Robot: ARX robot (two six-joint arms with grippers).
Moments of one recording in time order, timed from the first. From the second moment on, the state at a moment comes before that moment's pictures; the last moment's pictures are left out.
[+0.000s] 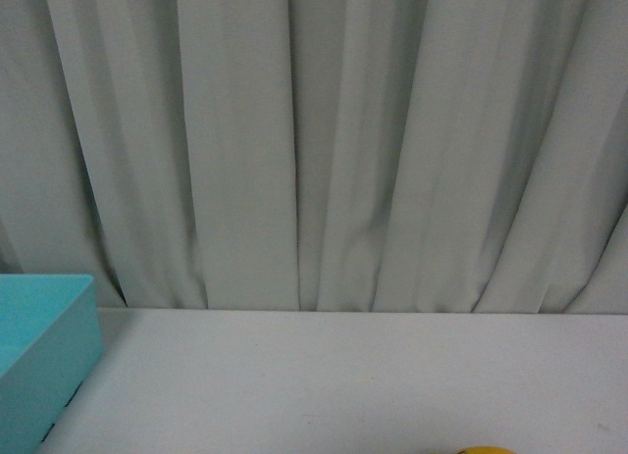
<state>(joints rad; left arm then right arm) 0.00 0.00 0.01 0.00 0.00 0.00 0.05 0.03 0.01 0.04 0.13 0.02</state>
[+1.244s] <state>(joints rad) 0.00 0.00 0.01 0.00 0.00 0.00 -0.20 1.65 0.88 0.26 -0.82 -0.75</state>
